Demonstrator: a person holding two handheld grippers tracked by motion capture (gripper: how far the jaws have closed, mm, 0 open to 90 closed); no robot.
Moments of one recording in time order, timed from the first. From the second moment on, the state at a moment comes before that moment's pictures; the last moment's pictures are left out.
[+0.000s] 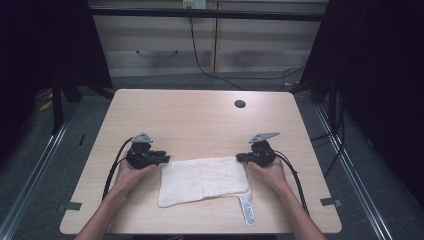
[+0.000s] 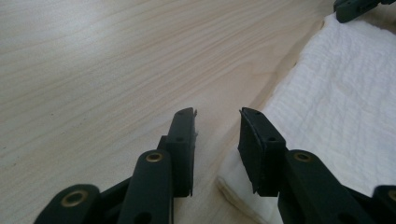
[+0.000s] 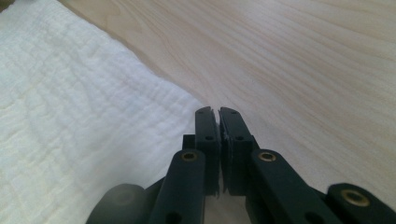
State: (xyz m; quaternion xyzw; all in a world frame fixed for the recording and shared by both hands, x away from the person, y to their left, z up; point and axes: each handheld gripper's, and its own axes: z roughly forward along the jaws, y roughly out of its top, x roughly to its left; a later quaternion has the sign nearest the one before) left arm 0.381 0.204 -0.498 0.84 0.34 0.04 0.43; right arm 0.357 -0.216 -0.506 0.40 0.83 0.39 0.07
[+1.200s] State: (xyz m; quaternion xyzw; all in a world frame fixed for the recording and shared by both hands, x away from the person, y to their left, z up) left arm 0.368 0.203 -0.506 0.86 0.30 0.02 0.42; right arm 0.357 -0.217 -0.507 0.40 0.82 0.40 0.07
